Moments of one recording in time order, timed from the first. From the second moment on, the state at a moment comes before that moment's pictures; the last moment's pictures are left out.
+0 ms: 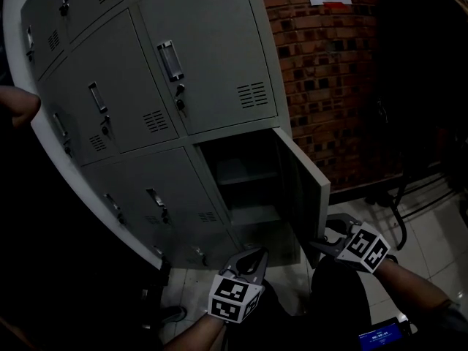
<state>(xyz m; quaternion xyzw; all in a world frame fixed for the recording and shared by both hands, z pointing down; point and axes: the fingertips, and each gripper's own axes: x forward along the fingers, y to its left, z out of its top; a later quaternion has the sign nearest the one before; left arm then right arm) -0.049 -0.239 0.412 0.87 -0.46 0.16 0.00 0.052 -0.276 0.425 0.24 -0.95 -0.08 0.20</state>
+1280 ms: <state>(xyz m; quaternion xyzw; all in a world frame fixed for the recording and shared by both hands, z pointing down) -0.150 -0.230 0.406 0.82 -0.55 0.16 0.01 -0.111 -0.281 0.426 0.19 -0.95 -0.11 0.21</state>
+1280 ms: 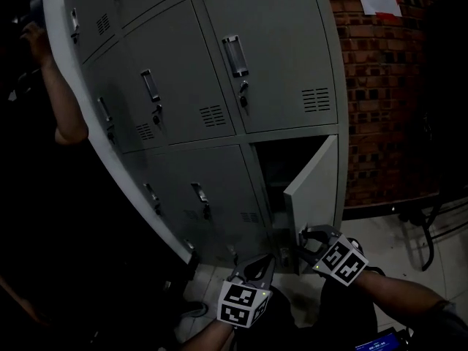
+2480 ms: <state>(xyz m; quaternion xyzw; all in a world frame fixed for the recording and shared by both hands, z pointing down) -0.236 -0.220 0.416 0.77 -0.62 0.16 0.02 -0.208 -0.378 0.432 0.25 -0.94 -0.12 0.20</state>
